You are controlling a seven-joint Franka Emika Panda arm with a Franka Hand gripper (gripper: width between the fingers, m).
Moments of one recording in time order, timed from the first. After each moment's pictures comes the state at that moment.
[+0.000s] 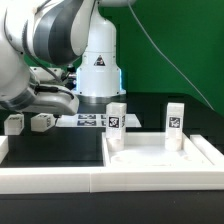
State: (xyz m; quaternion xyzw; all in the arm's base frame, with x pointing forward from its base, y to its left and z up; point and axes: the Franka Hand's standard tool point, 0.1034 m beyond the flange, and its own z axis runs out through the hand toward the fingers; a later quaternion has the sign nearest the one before) arm 0.373 -0.156 0.029 -0.88 0.15 0.44 0.07
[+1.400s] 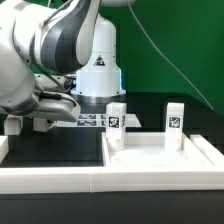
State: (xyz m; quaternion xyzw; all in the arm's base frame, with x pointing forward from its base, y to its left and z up) arm 0.357 -0.154 0.012 -0.89 0.15 0.43 0.06
